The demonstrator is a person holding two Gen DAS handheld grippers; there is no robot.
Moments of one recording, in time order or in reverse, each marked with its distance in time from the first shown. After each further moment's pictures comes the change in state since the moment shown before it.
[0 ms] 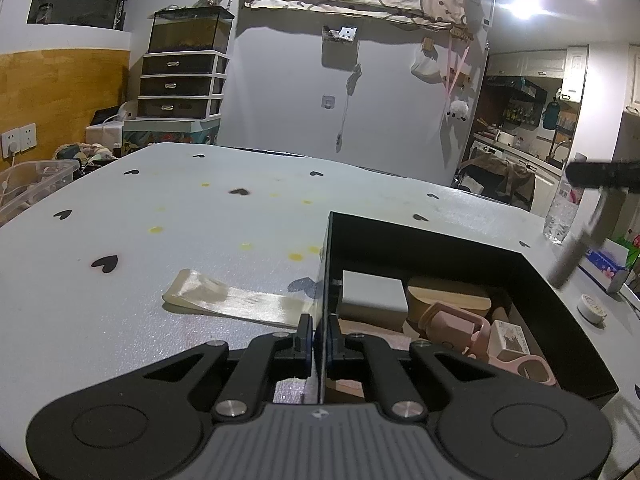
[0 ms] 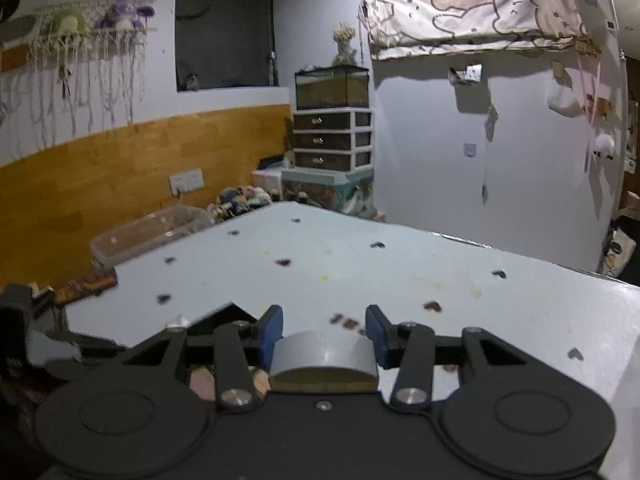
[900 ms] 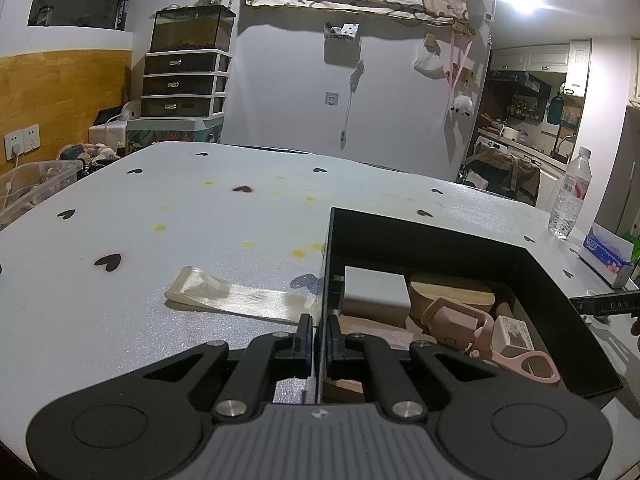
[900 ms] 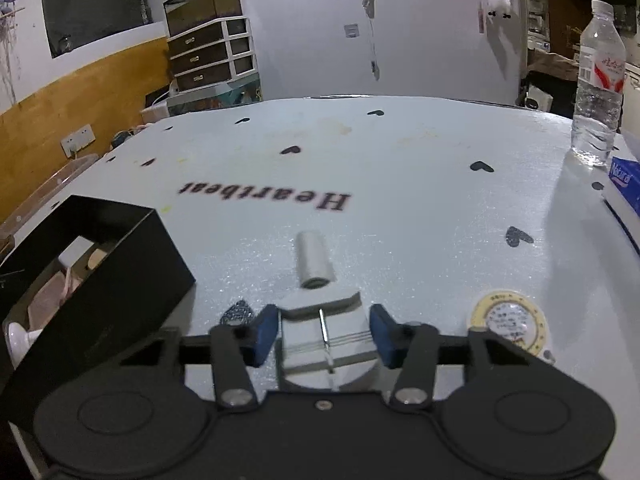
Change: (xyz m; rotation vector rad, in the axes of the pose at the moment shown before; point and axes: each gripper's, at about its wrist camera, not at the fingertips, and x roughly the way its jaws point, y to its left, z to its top) left arm 0.001 0.000 -0.001 0.008 0.008 0.019; right arm 0.023 -0.100 -0.116 0.232 0.279 -0.265
